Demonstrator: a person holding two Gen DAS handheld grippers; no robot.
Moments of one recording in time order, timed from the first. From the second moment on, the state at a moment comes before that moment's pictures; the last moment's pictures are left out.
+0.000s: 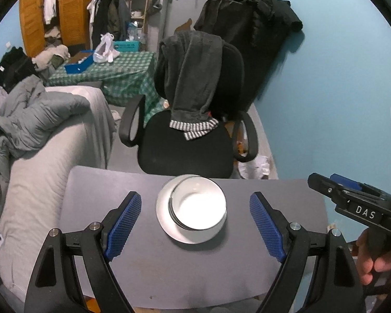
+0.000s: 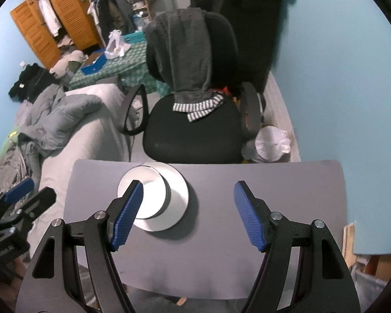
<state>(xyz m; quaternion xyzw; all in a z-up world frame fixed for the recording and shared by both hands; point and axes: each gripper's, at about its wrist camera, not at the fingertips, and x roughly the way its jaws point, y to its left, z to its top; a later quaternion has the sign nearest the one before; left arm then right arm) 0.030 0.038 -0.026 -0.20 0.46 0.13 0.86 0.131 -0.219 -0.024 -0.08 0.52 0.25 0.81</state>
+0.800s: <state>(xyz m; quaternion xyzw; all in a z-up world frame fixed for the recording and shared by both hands) 0.017 0.026 -0.014 -0.17 0.45 0.12 0.87 0.105 -0.227 -0.017 -0.08 0.51 0.24 0.82</state>
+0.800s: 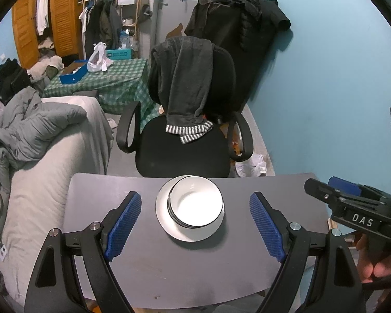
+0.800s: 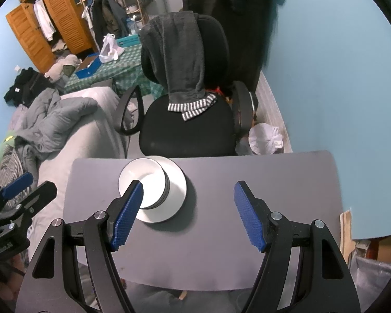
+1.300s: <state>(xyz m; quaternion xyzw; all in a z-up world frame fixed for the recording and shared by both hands) 0.017 0.025 -0.009 -0.16 0.45 0.13 0.87 0.099 -0.224 -0.015 -0.08 0.51 0.24 0.82</state>
